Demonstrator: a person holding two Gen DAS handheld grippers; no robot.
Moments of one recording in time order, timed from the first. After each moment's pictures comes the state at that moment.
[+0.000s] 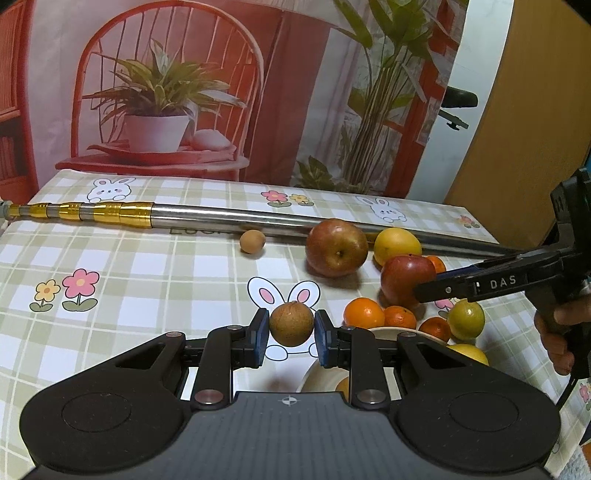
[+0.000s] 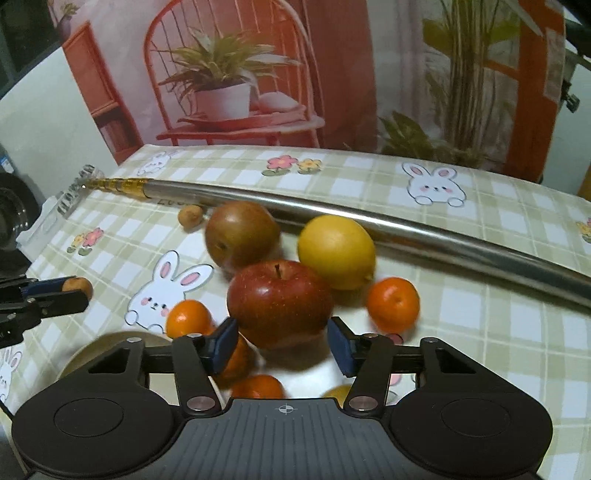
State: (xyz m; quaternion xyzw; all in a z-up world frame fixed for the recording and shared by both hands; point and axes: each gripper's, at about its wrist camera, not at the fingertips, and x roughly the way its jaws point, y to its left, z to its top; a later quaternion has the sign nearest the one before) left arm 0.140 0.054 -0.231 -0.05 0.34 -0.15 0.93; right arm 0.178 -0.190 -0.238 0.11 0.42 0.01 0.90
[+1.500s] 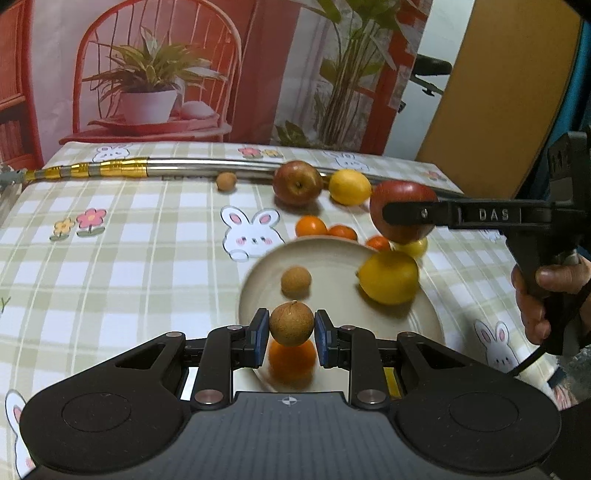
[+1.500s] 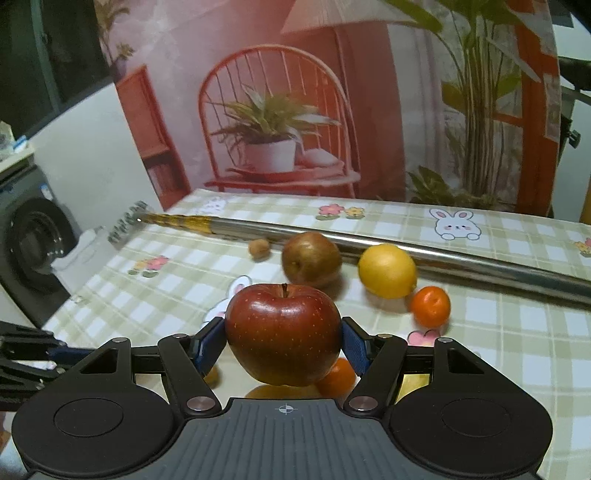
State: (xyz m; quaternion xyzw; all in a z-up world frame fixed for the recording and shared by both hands) left arm 0.049 0.041 -0.220 -0.03 0.39 -0.16 0.91; right arm 0.101 -0.146 -0.206 0.12 0.31 0.04 0.94
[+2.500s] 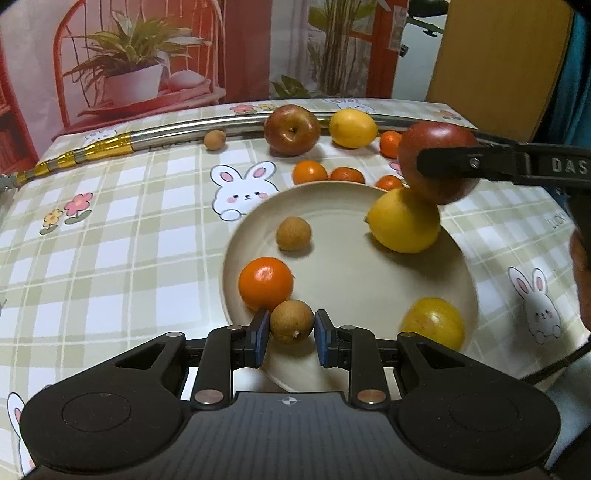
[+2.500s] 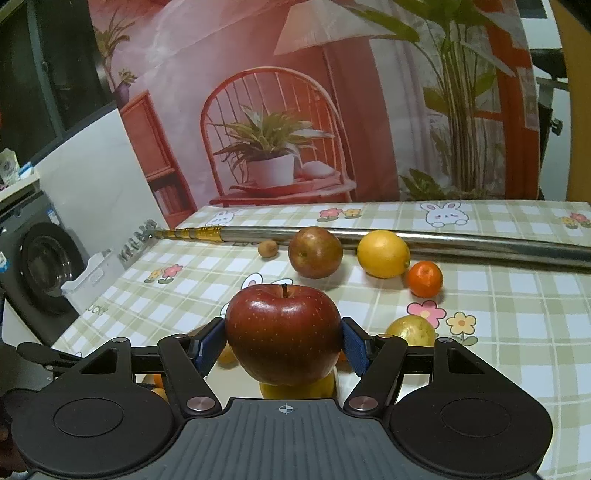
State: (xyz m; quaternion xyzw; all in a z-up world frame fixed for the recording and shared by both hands) left arm 0.067 0.012 -0.249 0.05 0.44 -0.14 0.89; right arm 0.059 -0.143 -0.212 0.15 0.28 0.04 0.95
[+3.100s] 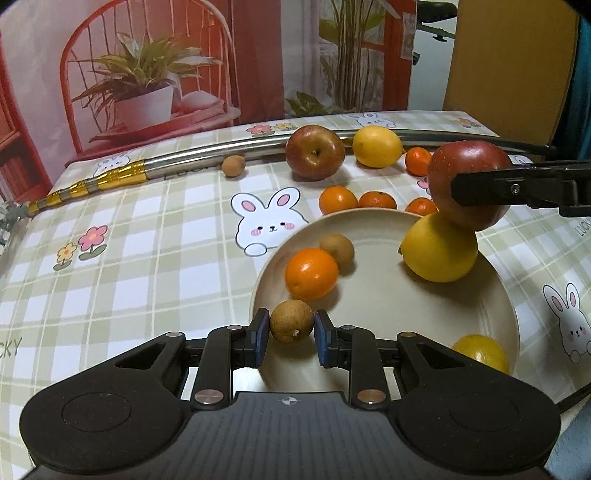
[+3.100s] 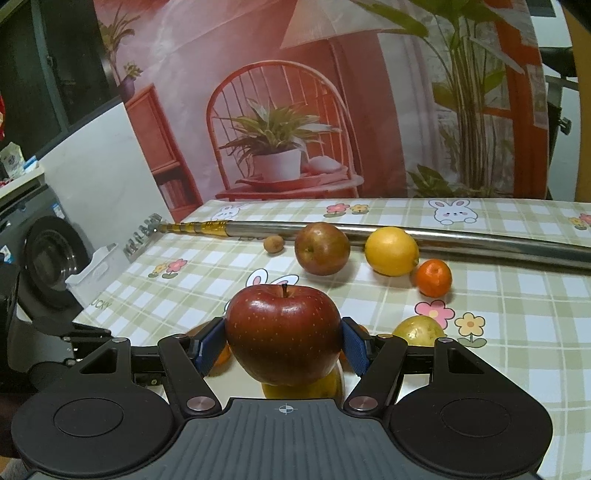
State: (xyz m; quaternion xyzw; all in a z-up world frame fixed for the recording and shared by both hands) left arm 0.090 0.009 -0.248 0.08 0.41 -0.12 0.90; right arm 0.066 -0.141 -0.214 0.14 0.29 0.05 0.95
